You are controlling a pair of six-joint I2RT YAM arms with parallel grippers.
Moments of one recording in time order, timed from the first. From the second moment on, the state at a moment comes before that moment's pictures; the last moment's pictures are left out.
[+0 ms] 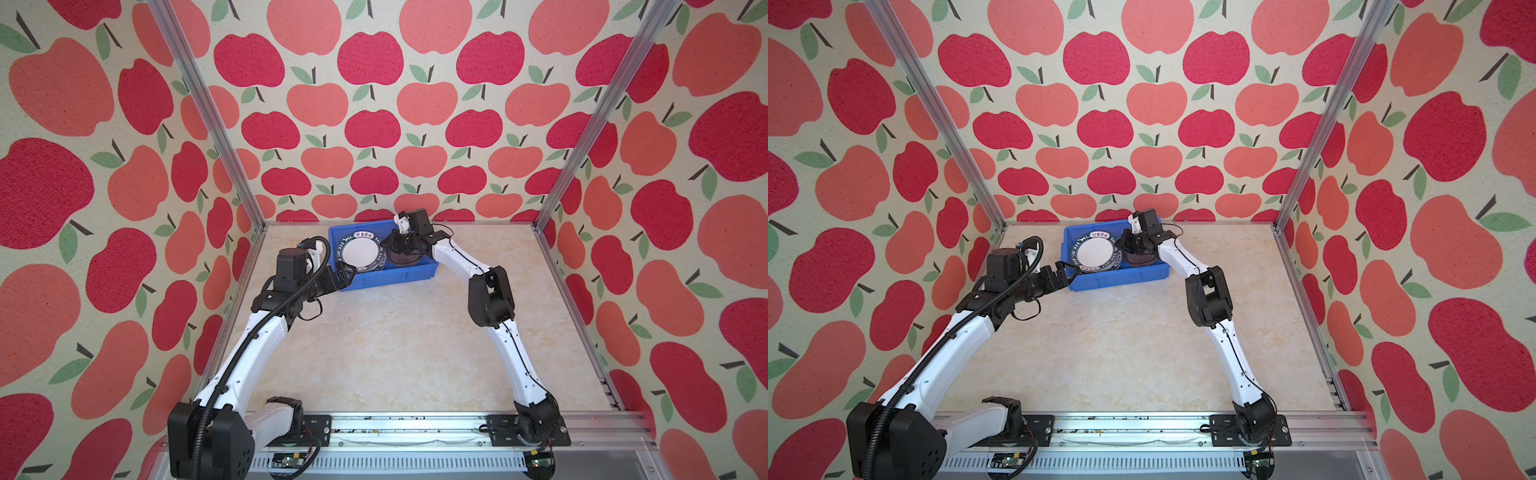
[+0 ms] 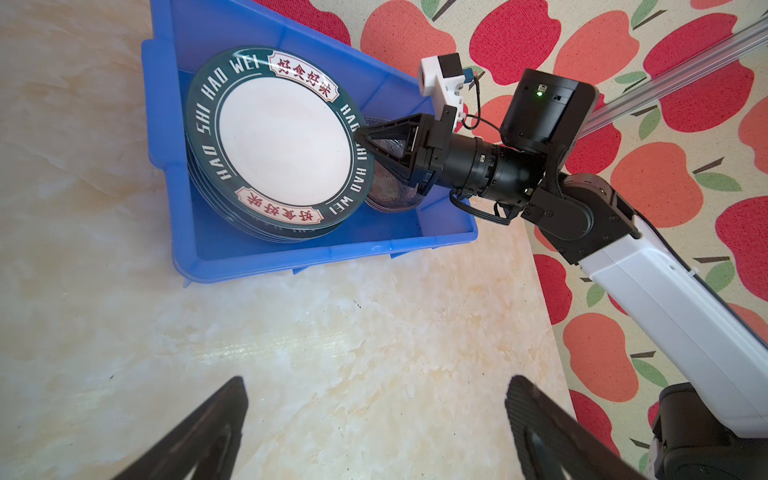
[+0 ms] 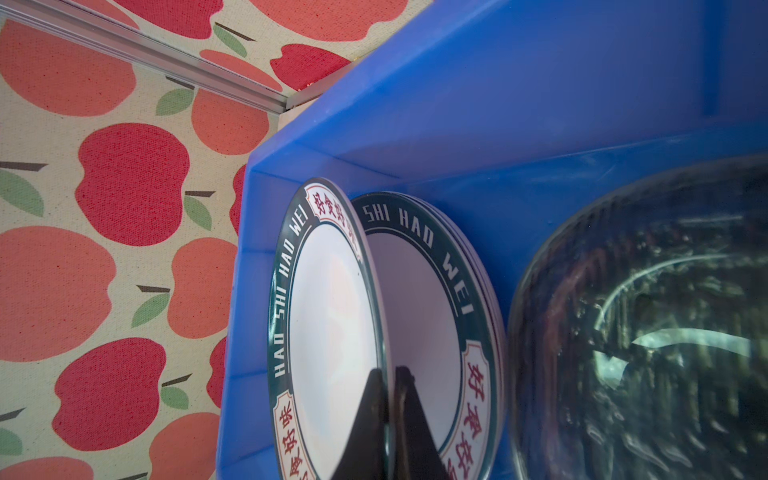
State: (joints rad) left arm -0.16 1.15 0.93 -0.38 0.43 -0.50; right arm 0.57 2.60 2.34 -0.39 -0.55 0.70
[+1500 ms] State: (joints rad) left arm -0.15 1.15 0.89 -0.34 0.44 -0.51; right arm 0.62 2.65 2.59 -0.70 -0.33 0.52
